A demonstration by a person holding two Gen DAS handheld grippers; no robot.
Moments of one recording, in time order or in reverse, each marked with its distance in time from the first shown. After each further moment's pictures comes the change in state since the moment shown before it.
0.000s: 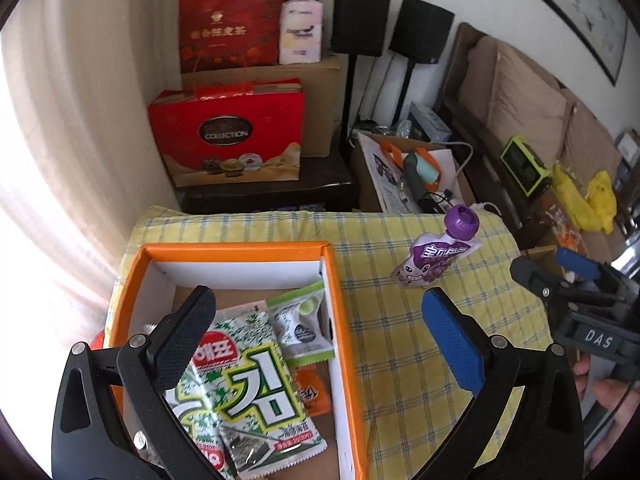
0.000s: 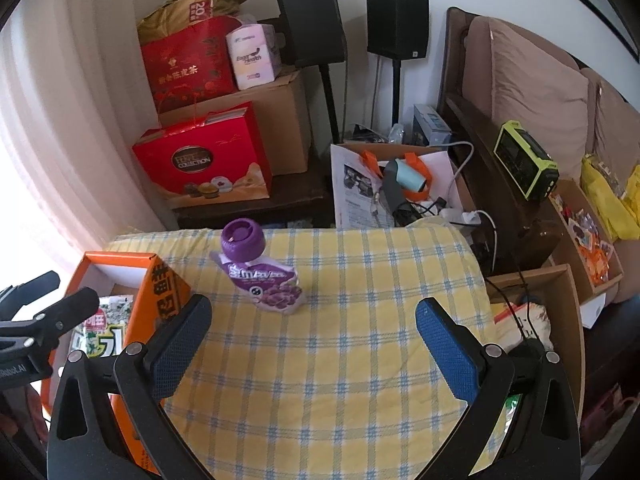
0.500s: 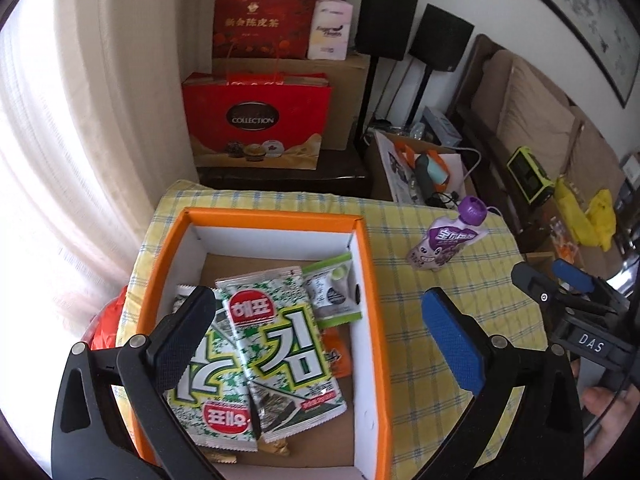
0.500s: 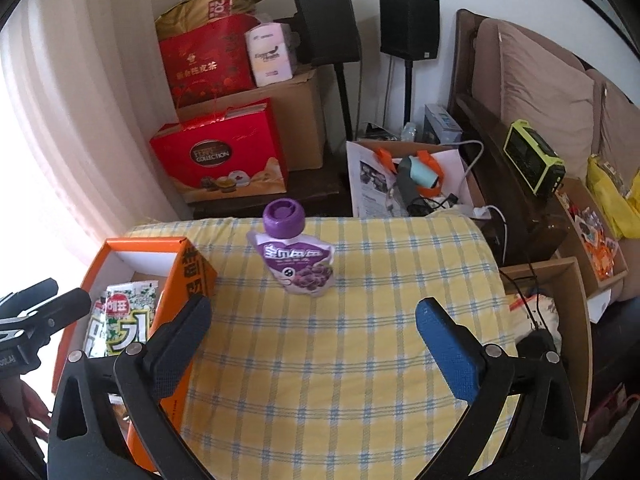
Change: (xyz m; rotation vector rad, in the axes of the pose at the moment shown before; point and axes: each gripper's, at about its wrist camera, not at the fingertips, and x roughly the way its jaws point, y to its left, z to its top) left arm -0.031 0.028 -0.020 -0.085 0.010 0.007; right arm -0.016 0.021 -0.016 0.000 -0.007 0.023
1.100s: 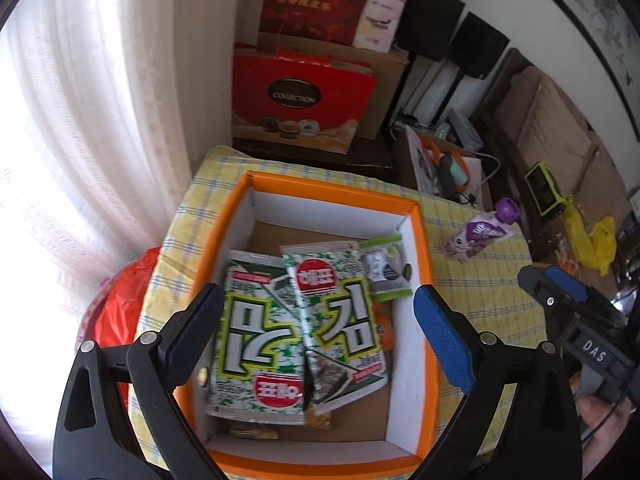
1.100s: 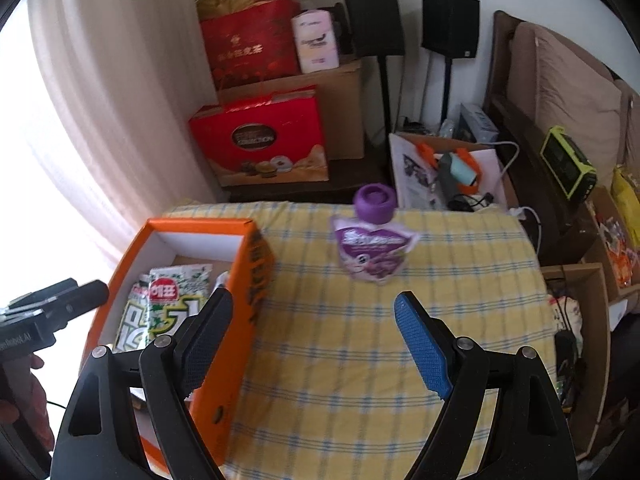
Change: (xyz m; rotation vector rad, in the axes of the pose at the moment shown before) left arm -0.008 0.060 -0.012 -0.123 0.060 0.001; right arm -0.002 0.049 -0.004 -0.049 0.030 0.075
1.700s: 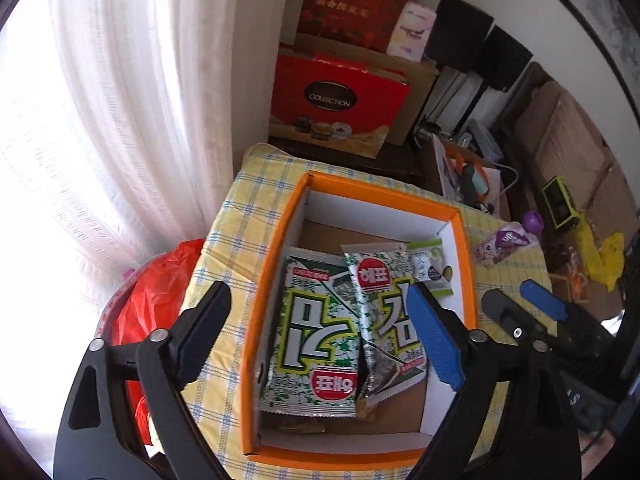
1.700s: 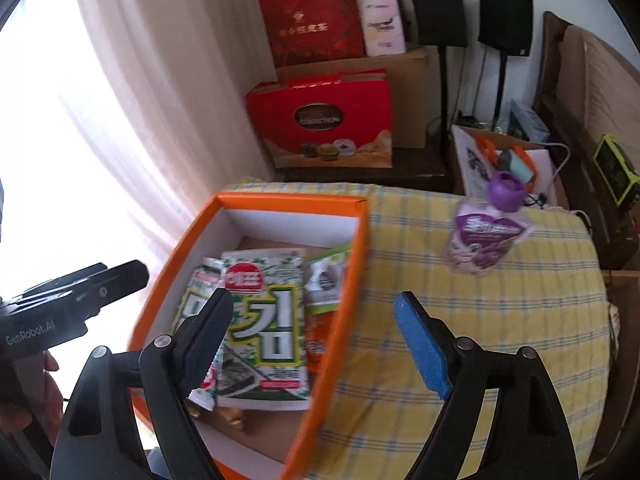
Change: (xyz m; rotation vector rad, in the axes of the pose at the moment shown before) left arm -0.012 0.042 -0.002 -0.052 -0.006 0.047; right arm 0.025 0.076 -0.011 -0.053 0.050 0.117
